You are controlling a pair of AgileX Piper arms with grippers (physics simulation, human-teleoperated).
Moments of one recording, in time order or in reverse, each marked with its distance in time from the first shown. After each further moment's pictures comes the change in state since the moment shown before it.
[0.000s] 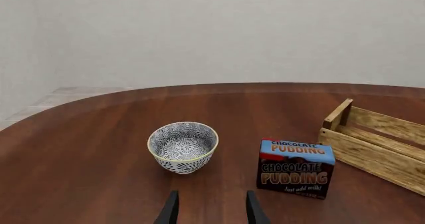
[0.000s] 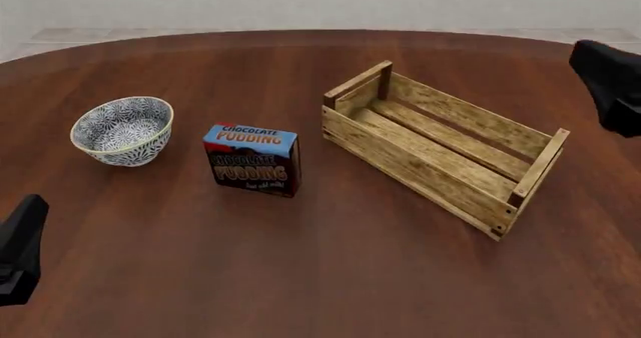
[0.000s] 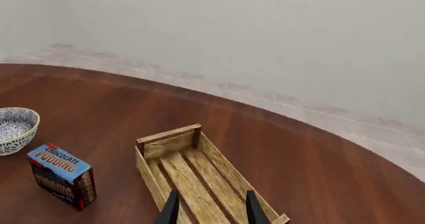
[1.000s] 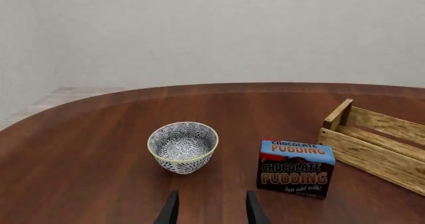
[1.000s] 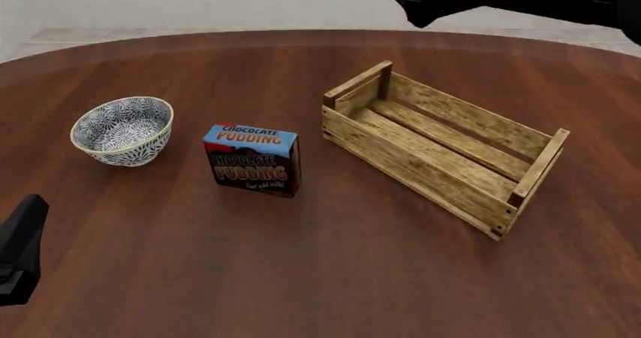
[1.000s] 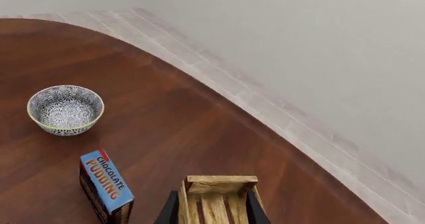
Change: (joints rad) left arm 0.000 0.000 0.000 0.000 0.000; right arm 0.323 0.655 -0.555 0.026 -0.201
